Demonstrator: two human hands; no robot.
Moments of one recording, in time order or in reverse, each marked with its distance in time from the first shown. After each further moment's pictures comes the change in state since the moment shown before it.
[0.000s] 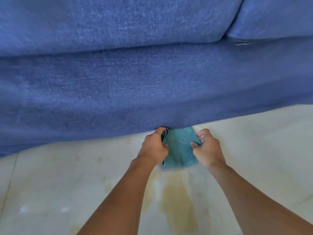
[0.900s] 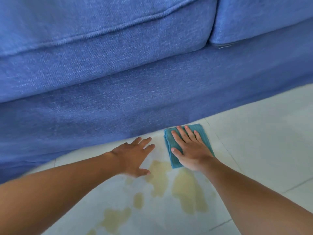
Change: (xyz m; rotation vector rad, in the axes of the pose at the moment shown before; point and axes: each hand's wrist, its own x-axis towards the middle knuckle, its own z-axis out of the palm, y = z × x) left_hand -0.052 -0.032 -0.101 1.083 -0.533 0.264; right_hand -0.022 -0.009 0.039 -0.653 -0.382 -0.491
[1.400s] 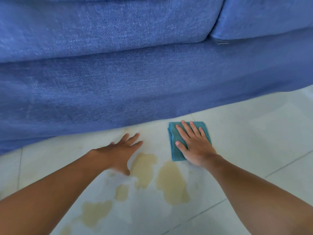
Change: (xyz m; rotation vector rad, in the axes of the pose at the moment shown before) left_hand 0.015 -0.002 0.033 -0.242 -0.037 0.053; right_hand -0.029 0.056 0.002 -0.069 0.044 0.097
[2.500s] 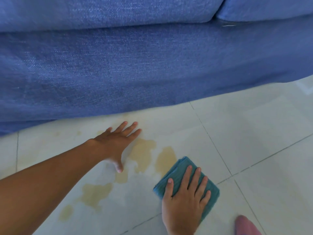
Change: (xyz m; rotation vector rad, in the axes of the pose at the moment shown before) left_hand -0.013 0.000 0.011 0.125 0.016 -0.002; right_hand -0.165 -0.157 0.059 0.204 0.332 0.750
